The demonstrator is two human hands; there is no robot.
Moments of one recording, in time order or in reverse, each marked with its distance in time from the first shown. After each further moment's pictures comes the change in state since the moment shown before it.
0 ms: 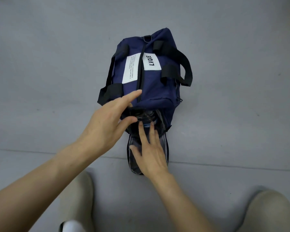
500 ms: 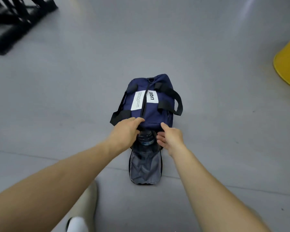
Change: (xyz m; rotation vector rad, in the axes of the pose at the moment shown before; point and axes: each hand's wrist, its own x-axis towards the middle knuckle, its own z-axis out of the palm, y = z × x) left_hand 0.021 0.036 -0.013 0.226 -0.160 -0.155; right_hand 0.035 -0.034 -0.161 1.152 0.085 0.695
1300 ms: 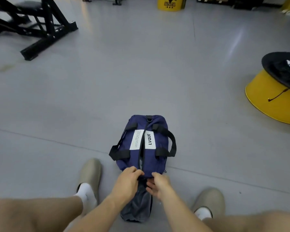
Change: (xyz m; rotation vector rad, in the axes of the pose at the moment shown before) left_hand -0.247 0.078 0.066 -0.216 0.006 -0.064; right_hand -0.188 0.146 -0.070 -0.090 0.026 0.245
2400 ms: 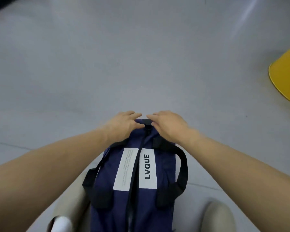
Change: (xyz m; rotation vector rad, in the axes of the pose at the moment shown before) left_hand 0.297 -0.082 -0.043 0.658 -0.242 0.372; right_hand 0.156 -0.241 0.038 -1.790 0.029 -1.231
